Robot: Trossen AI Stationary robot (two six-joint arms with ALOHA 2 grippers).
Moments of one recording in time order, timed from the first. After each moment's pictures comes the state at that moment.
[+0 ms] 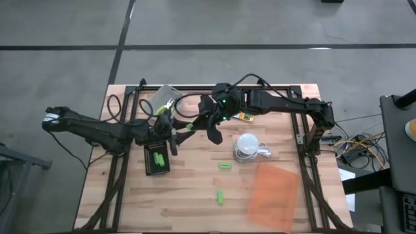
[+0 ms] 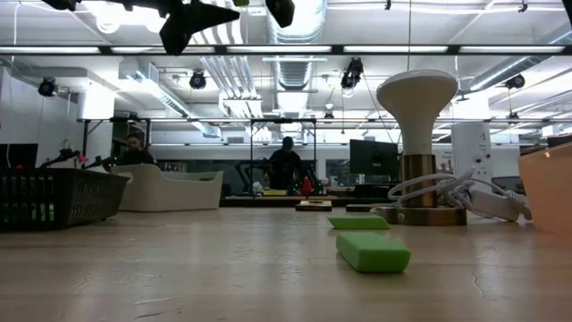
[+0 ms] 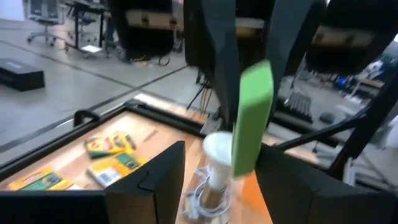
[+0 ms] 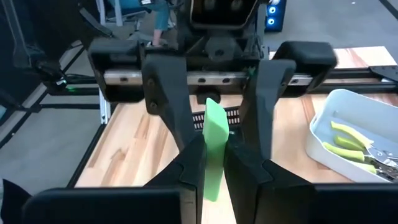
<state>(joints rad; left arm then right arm) -0.14 1.01 0.65 0.38 -0.38 -0.29 -0.10 1.80 1.81 -0.49 -0.34 0.05</state>
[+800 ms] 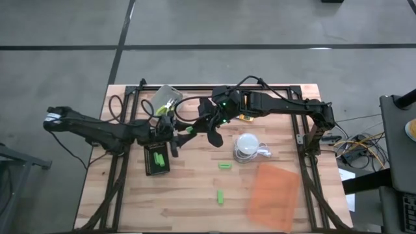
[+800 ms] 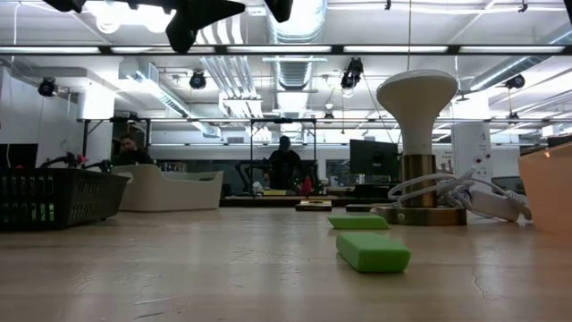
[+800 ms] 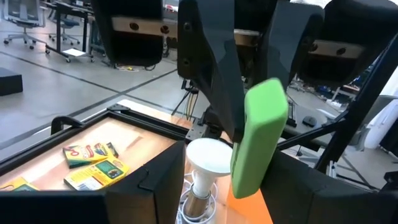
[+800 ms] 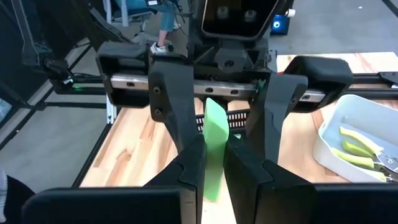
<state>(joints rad) -0.14 1.04 0.65 0.43 -0.33 -0.29 -0.07 1.80 1.81 -0.48 -0.34 0.05</state>
